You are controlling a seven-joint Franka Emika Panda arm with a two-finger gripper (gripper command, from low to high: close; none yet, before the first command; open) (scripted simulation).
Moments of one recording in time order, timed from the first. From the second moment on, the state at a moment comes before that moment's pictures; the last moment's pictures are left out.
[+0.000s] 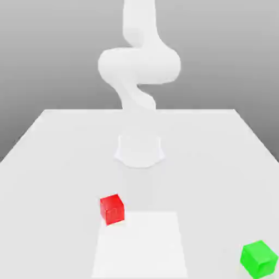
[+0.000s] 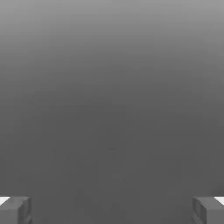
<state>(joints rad) 0.01 -0.74 -0.04 -2.37 0.00 2.35 0.74</state>
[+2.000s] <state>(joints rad) 0.12 0.03 -0.02 -2.64 -0.14 2.68 0.17</state>
